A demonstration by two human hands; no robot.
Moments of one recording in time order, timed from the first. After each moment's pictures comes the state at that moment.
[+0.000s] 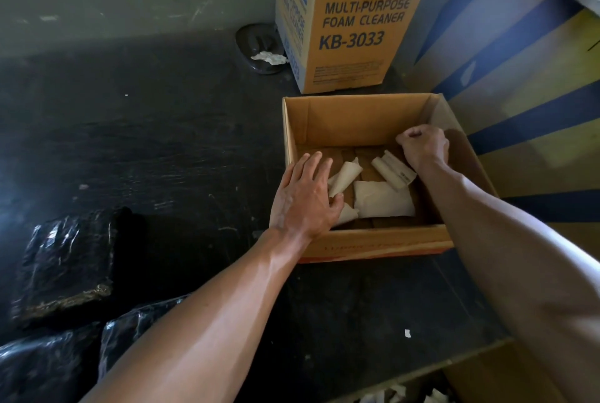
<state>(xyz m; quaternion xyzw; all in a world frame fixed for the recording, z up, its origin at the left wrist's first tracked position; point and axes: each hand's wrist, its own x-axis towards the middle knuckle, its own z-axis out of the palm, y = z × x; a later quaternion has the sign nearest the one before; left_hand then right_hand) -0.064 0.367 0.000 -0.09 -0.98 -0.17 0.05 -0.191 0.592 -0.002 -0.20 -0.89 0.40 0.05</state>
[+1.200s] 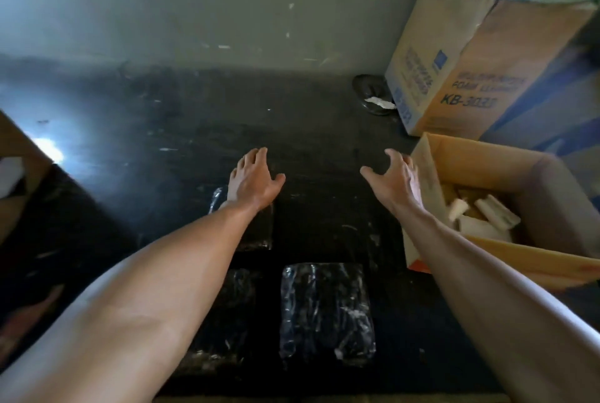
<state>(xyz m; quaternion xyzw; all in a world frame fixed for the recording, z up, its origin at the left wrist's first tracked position) 0.044 0.008 0.030 0.19 -0.95 -0.25 0.05 -0.027 0.265 0.064 0.00 -0.96 0.30 -0.01</state>
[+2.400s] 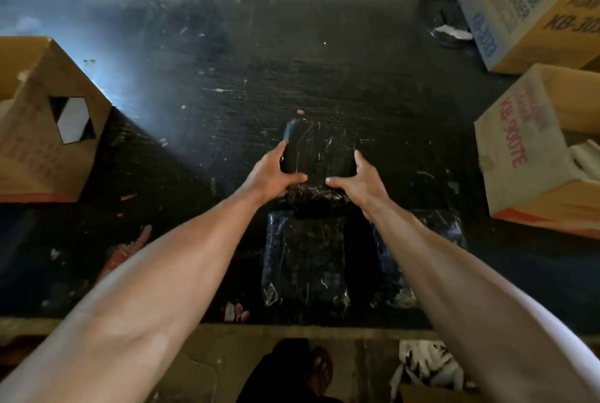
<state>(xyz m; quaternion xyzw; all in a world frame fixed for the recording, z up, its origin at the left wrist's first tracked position) 0.143 -0.124 -0.063 0.16 -0.84 -0.51 -0.08 0.091 0.080 -0.037 -0.05 -0.84 0.46 -0.27</state>
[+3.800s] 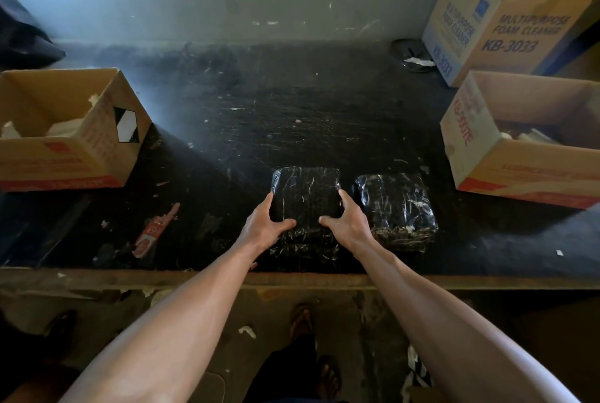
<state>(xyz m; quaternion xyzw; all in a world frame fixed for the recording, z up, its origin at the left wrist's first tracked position) 0.338 -0.052 -0.063 0.24 -0.83 -0.51 -0.05 0.284 0.144 -0.020 0.03 -0.88 0.44 -0.20</state>
